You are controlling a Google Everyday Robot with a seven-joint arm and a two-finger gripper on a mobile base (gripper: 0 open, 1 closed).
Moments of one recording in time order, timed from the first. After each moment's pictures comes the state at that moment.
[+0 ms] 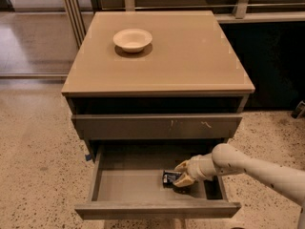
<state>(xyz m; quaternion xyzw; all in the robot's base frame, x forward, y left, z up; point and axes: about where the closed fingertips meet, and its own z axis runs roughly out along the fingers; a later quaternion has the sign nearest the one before) 0.546 -0.118 0.393 -0.60 0.72 0.19 0.29</state>
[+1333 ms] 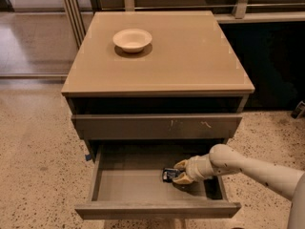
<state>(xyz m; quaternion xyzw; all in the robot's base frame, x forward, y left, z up) 0.550 -0.116 0.373 -0.61 0.72 0.19 0.28</state>
